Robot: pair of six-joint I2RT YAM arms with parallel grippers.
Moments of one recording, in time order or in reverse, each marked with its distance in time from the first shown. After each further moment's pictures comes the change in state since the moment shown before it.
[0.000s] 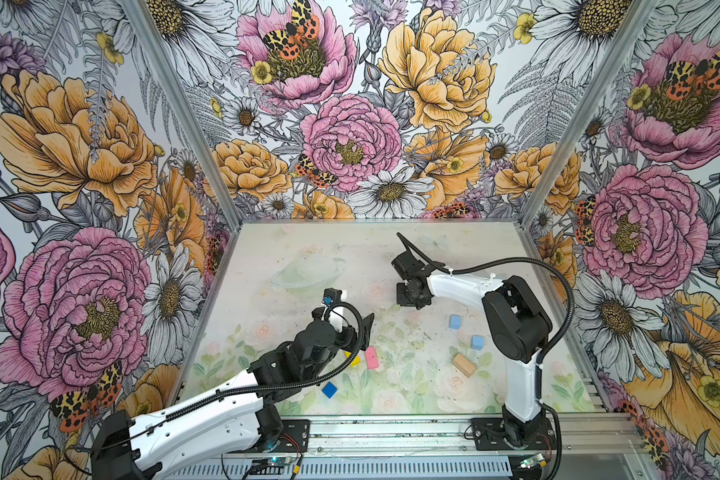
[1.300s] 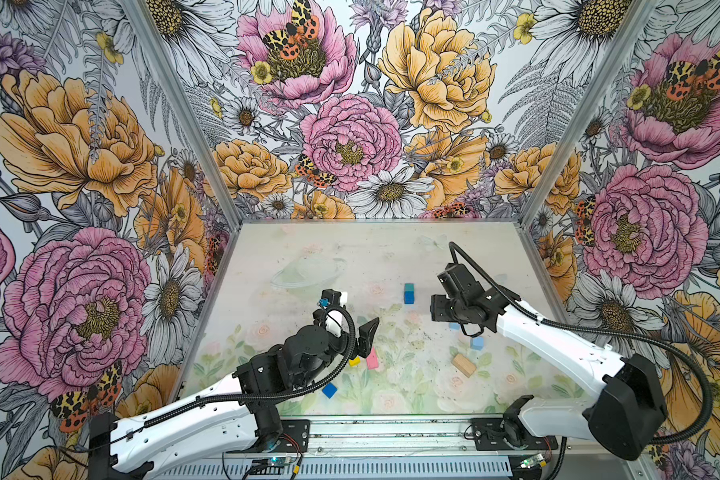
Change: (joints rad) left arm -0.121 -0.068 0.082 -0.099 0.007 -0.045; right arm -0.010 -0.750 -0.442 -0.129 0.037 -0.031
